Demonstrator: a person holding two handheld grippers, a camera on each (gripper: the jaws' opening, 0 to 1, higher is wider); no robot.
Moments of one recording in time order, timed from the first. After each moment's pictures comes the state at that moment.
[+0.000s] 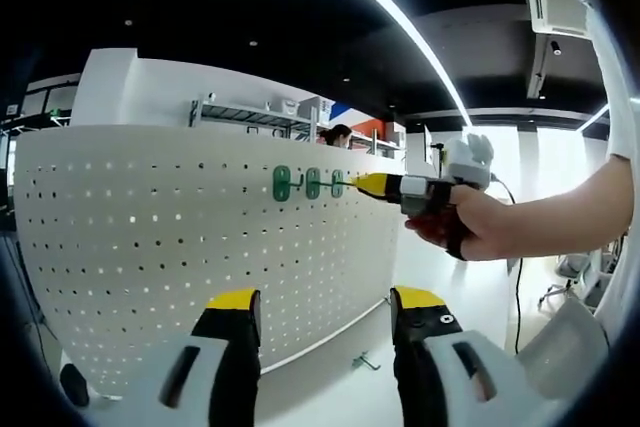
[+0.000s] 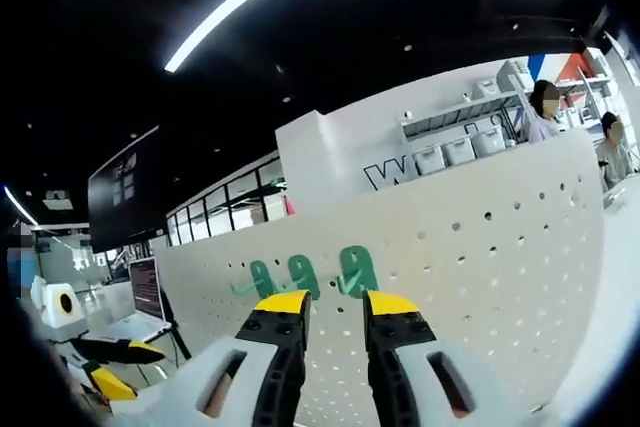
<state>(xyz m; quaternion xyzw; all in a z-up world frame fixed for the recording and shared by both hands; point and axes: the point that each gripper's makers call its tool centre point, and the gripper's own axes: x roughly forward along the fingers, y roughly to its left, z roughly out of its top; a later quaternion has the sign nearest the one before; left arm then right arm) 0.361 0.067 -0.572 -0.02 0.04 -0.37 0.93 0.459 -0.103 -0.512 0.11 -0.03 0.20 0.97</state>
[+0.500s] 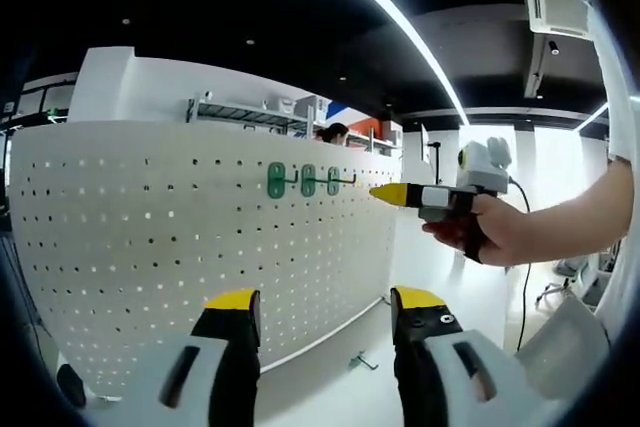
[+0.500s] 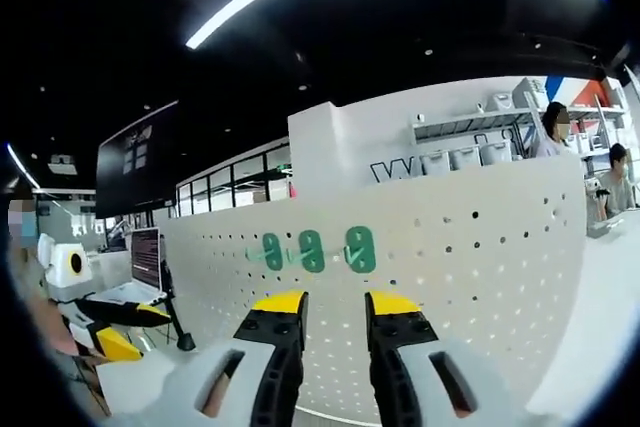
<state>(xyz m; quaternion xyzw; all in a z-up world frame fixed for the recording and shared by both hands) 0.361 0.061 -0.575 -0.01 0.04 -0.38 0.92 0.427 -0.111 -0.527 0.06 -0.02 0.21 0.98</state>
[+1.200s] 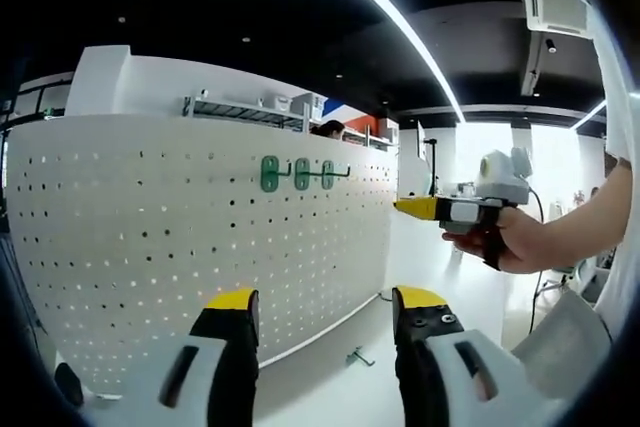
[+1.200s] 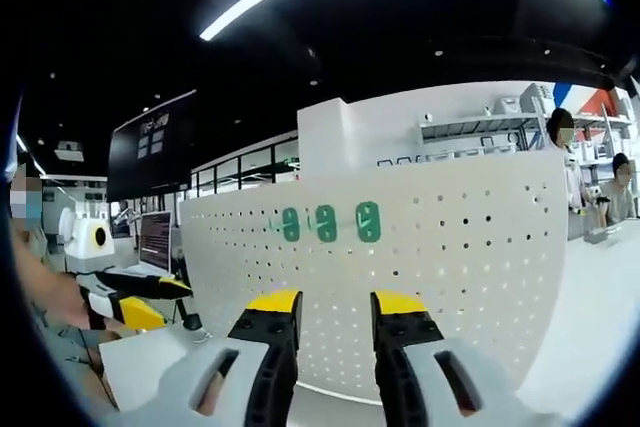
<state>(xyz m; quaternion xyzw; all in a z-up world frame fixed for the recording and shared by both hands) 0.357 0.058 -0.582 -0.01 0.05 -0.39 0.92 0.388 -0.113 -0.547 0.04 -0.02 0.22 0.97</state>
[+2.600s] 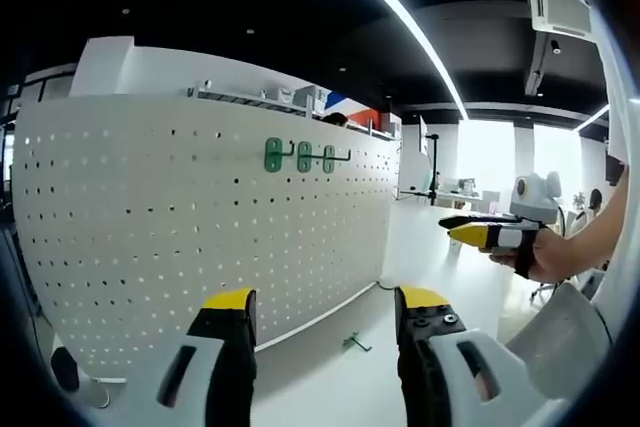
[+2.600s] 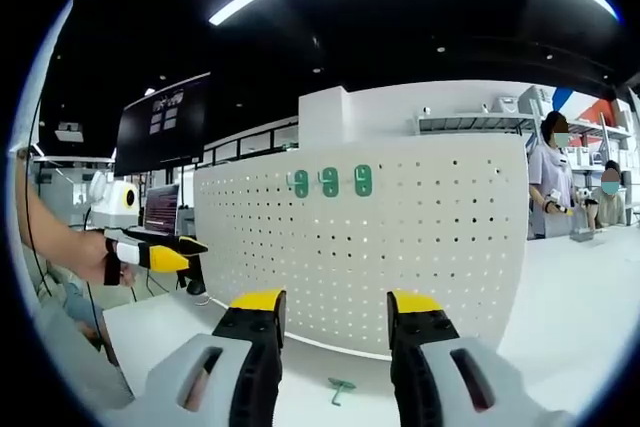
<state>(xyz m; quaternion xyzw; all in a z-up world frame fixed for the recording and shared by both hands) 0.346 0.065 -0.600 -0.01 0.07 -0.38 0.92 0.324 -0.137 -0.588 0.01 0.00 0.21 0.98</state>
